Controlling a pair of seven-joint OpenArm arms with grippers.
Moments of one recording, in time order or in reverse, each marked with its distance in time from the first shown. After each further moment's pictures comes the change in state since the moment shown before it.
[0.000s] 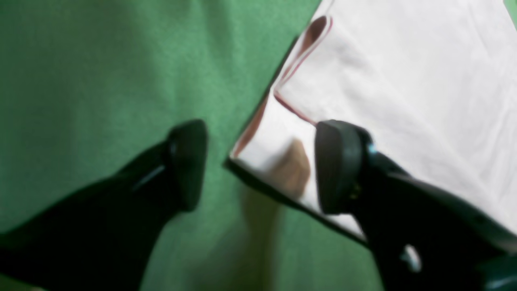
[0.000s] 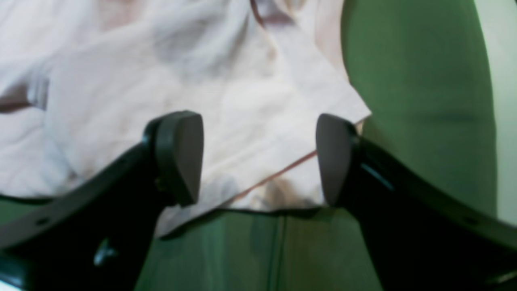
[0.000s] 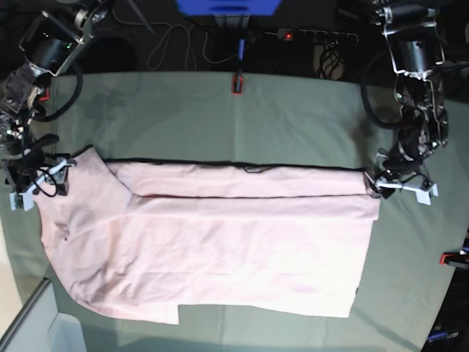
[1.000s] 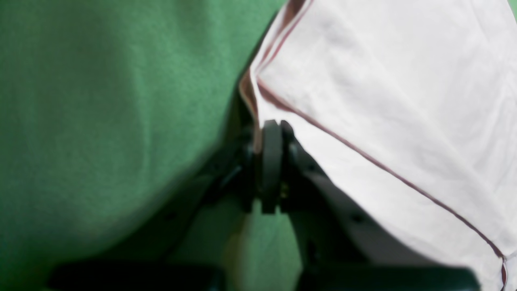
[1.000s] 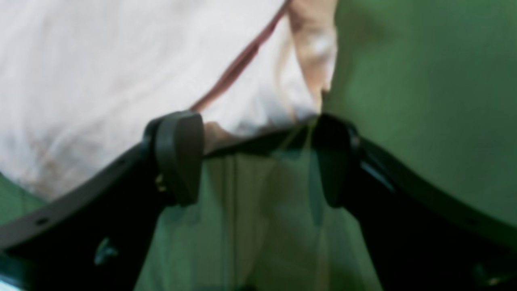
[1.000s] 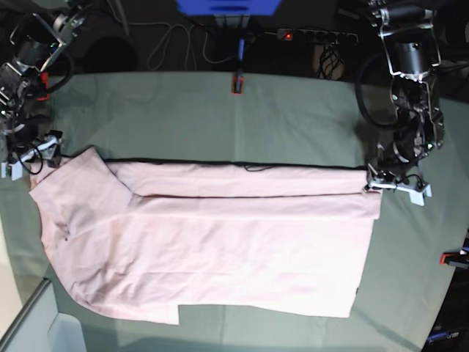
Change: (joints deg) left arm -0.4 0.4 0.2 -0.4 0.0 0.0 1.3; right arm 0.7 5.9 6.2 -19.8 0.2 0.0 7.8
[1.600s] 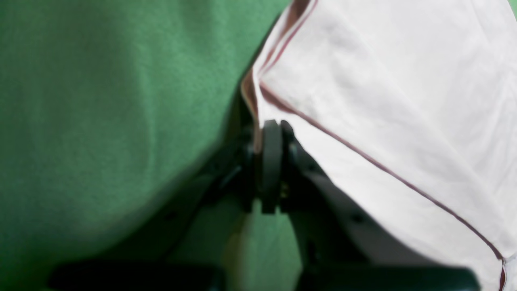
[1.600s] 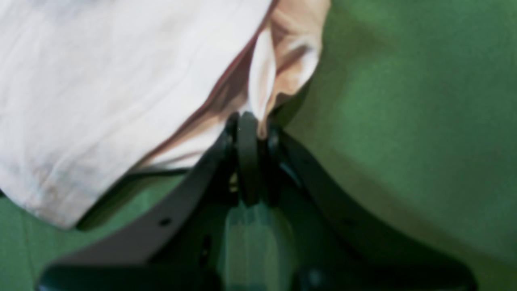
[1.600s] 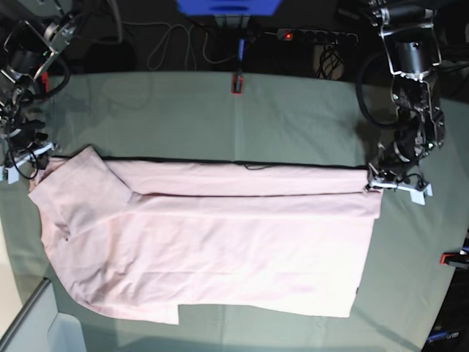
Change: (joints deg) left arm 0.2 -0.1 -0.2 0.1 0.0 0.0 0.3; right arm 1.7 1.9 0.0 -3.8 0.4 0.0 0.5
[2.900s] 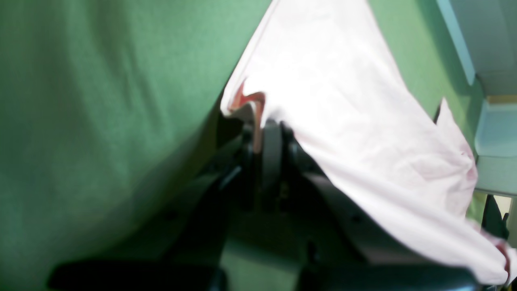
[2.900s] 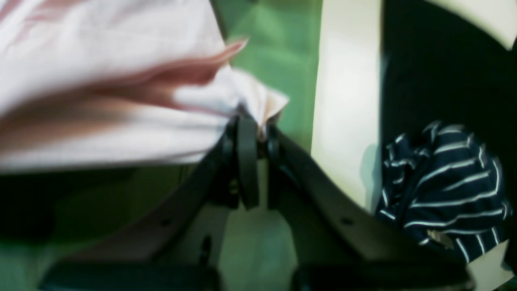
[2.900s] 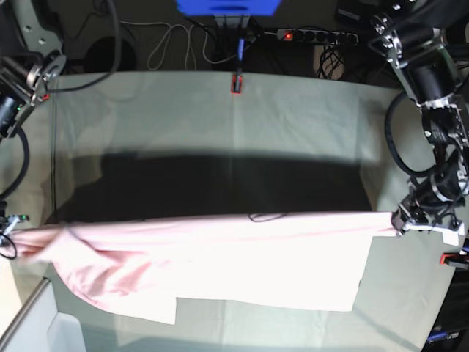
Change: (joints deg) left arm -7.3 -1.3 -10.4 11.0 -1.4 -0.2 18.5; right arm 13.2 4.4 -12.7 25.7 -1.1 1.2 -32.4
